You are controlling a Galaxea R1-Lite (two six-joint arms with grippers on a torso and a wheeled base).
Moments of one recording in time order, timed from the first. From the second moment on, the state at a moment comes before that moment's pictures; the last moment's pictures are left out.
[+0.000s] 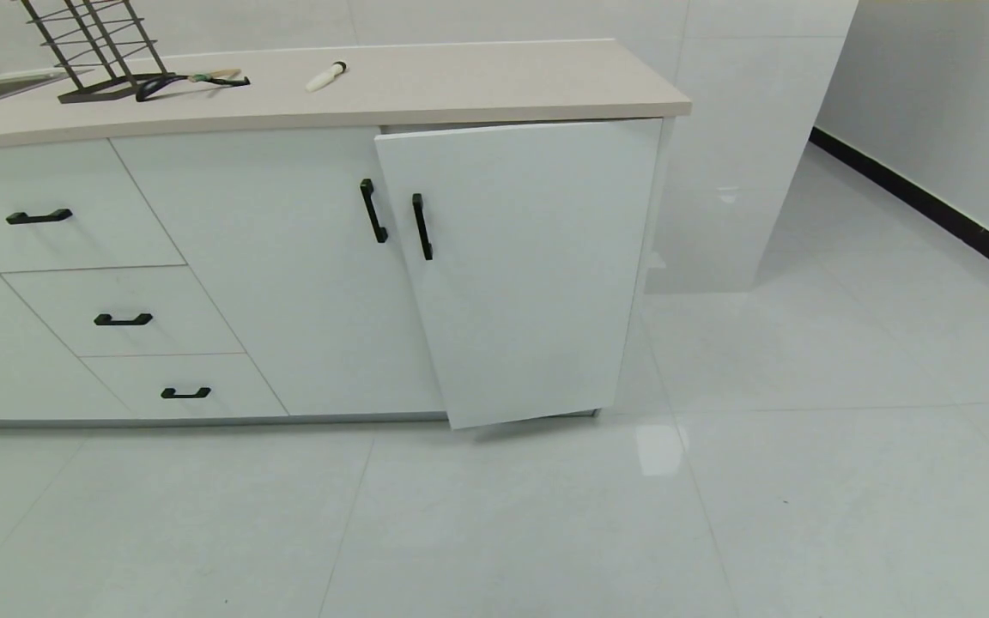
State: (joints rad) left arm 0.01 0.00 0.00 0.00 0.03 -0.03; right arm -0.08 0.09 0.00 0.00 0.03 -0.02
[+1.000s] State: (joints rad) left arm 0.01 0.00 0.00 0.00 0.03 -0.03; right arm -0.08 0.09 0.00 0.00 0.02 -0.01
